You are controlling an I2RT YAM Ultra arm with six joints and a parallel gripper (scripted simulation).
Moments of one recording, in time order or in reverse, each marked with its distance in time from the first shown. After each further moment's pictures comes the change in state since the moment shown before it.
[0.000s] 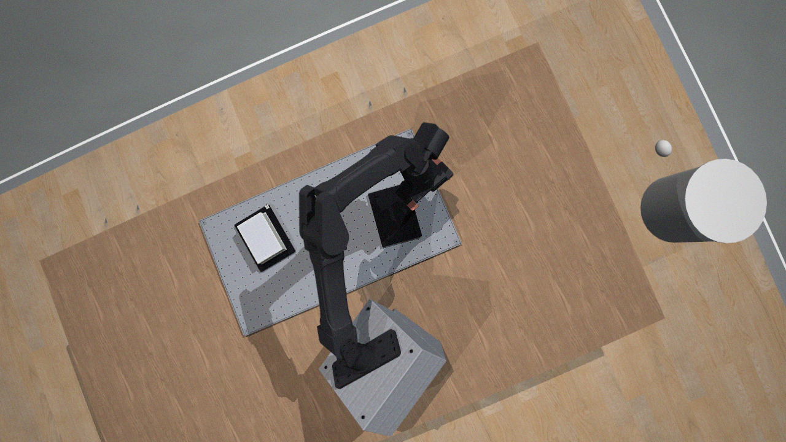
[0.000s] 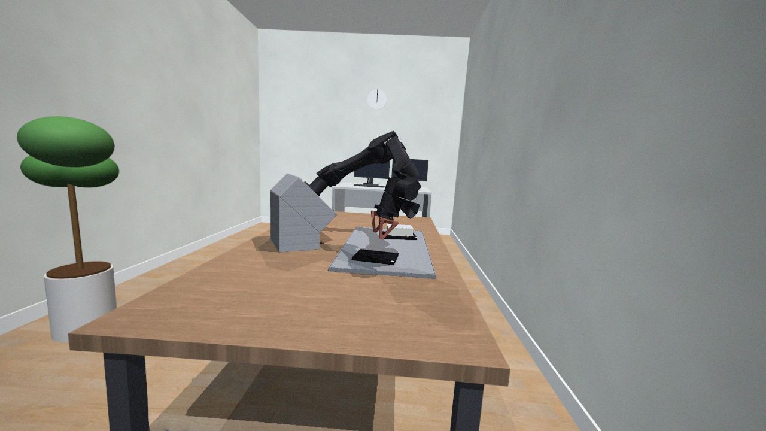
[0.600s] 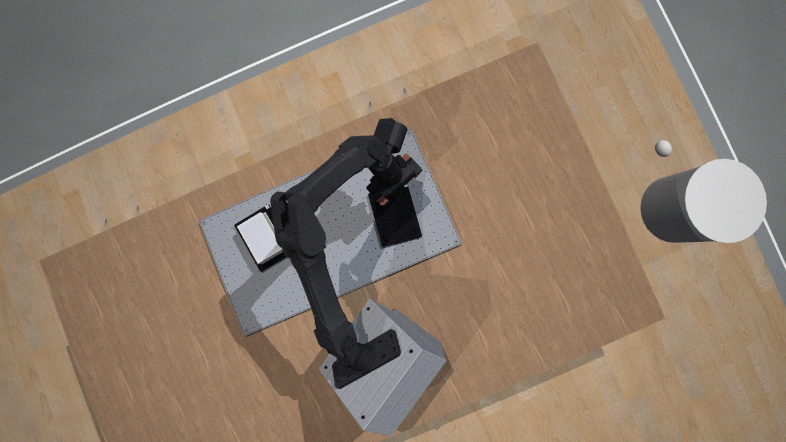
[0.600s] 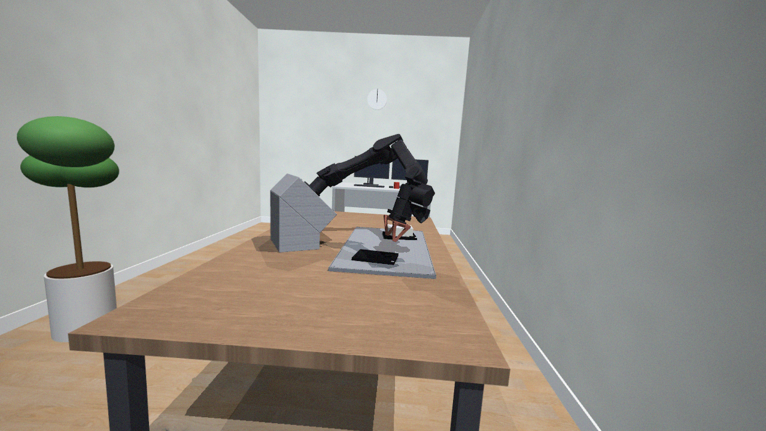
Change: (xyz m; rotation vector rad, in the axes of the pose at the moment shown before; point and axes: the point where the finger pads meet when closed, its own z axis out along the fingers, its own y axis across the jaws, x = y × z) arm -0.065 0.047 0.006 0.025 0.030 0.004
